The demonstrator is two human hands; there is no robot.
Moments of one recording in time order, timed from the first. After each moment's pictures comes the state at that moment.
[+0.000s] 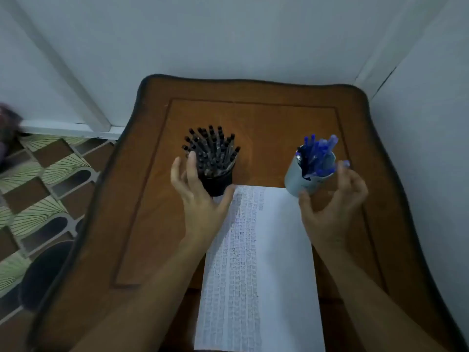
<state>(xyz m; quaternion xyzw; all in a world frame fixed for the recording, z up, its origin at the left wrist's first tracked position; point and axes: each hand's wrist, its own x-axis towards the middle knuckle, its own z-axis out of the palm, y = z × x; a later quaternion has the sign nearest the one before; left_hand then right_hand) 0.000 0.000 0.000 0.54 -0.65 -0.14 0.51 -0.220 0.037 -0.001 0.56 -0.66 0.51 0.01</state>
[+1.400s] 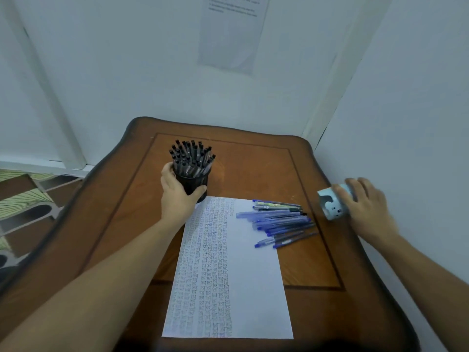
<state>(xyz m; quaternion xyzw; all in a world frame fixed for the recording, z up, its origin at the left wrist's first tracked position) 0.007 -0.002 0.003 0.61 -0.58 -0.29 0.47 -0.398 0.089 0.030 0.71 -0.63 0.07 0.30</state>
